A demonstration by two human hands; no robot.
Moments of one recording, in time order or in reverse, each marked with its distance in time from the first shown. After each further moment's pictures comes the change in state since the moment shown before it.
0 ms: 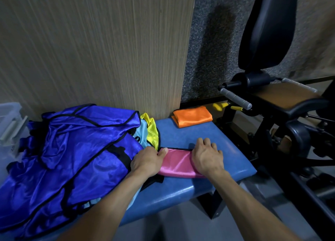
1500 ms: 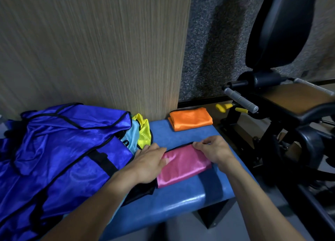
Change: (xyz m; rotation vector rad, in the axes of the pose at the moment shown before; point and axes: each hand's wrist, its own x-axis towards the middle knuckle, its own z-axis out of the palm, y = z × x) left_hand 0.016 0.028 -0.006 0.236 -0.213 0.396; right_hand 0.063 0.042 -0.022 0.832 -0.093 0.153
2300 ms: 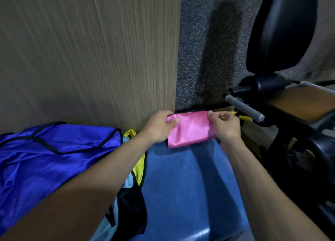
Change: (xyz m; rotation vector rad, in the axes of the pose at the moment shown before) left_hand 0.133 0.021 -0.080 -0.488 0.428 0.086; right_hand 0.111 -0.036 -0.023 0.510 0.389 -0.162
